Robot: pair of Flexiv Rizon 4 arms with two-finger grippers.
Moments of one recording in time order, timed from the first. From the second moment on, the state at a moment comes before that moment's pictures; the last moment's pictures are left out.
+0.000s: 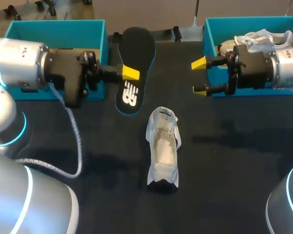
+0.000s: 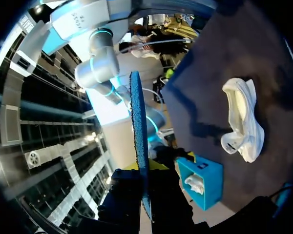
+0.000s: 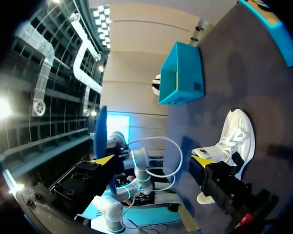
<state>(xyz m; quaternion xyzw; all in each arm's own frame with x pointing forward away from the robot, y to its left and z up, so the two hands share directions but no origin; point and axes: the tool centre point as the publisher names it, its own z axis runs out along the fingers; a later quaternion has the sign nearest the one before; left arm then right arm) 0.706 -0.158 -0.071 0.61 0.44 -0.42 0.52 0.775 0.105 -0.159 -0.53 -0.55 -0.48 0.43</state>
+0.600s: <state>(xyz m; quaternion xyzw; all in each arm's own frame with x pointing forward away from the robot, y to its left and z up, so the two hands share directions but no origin) 0.728 -0.161 -0.100 0.59 0.46 -0.41 0.53 0.776 0.105 -0.160 -0.53 -0.55 -0.49 0.43</state>
